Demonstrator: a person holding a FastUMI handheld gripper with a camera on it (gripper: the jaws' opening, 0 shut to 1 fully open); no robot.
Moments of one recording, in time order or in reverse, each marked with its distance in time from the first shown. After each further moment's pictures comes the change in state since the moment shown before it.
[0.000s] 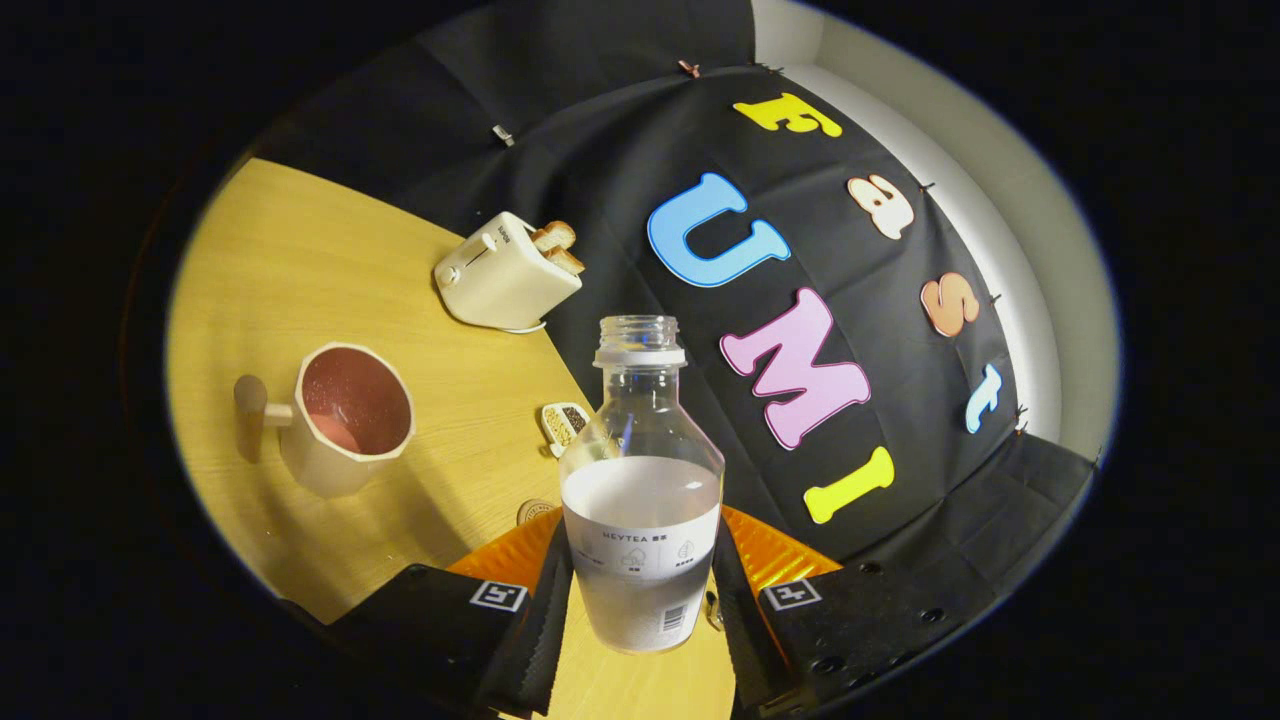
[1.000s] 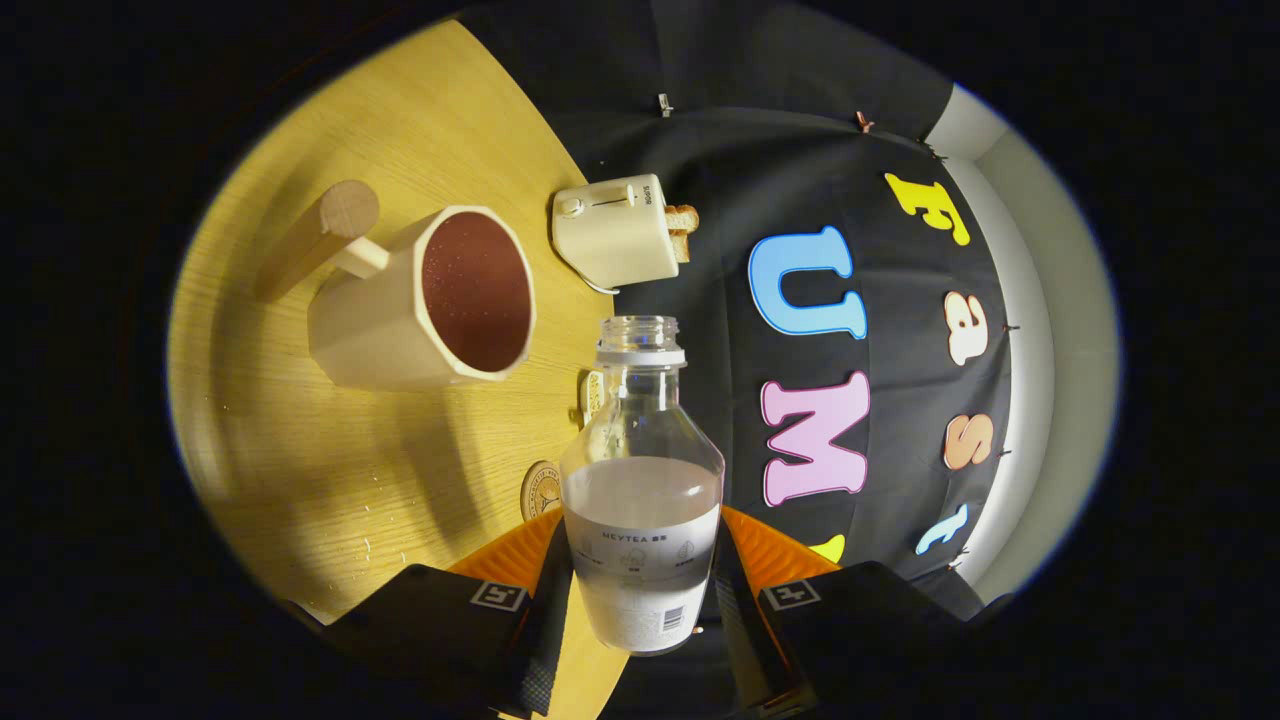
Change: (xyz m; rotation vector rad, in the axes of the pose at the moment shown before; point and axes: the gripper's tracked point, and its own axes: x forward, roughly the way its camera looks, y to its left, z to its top) arm 0.003 0.057 -0.005 -0.441 -0.013 0.072
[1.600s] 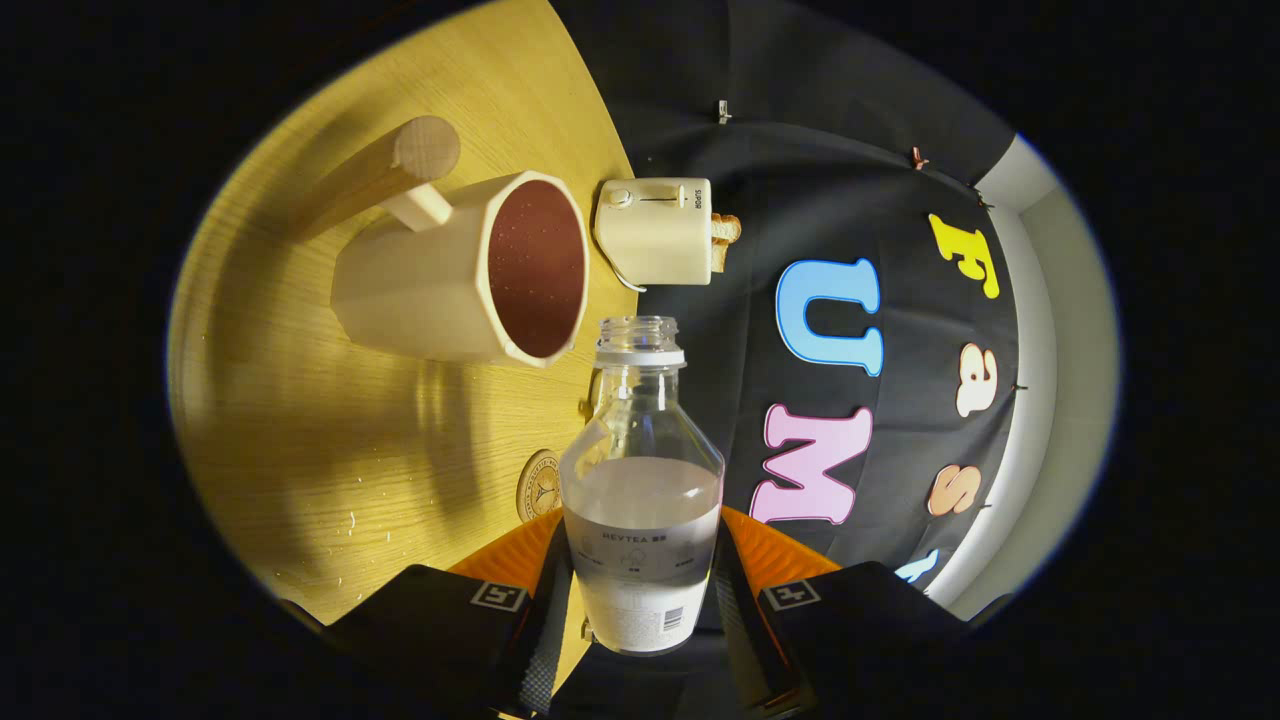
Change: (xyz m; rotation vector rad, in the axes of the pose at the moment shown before) arm 0.005 0.002 0.001 -0.166 -0.002 0.008
